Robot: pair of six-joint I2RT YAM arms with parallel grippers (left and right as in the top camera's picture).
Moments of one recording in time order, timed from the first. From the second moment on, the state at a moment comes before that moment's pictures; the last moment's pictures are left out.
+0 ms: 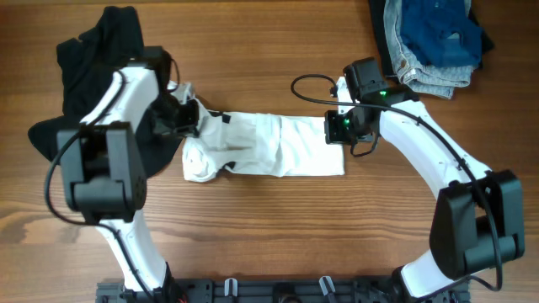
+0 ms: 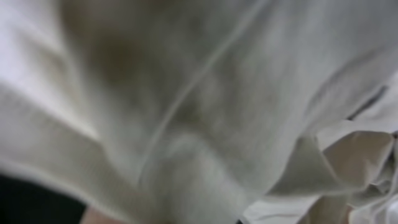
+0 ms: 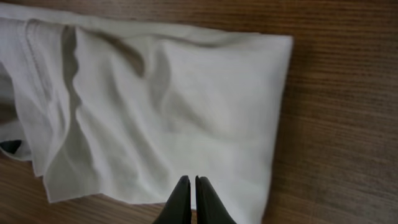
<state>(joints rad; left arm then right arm) 0.00 2.09 1.51 -1.08 0.29 -0.07 0.27 1.75 1.20 -0.78 -0.24 0.23</state>
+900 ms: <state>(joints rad) -0.16 1.88 1.51 -1.16 0.23 -0.09 0.21 1.98 1.18 -0.62 -0.52 0.23</state>
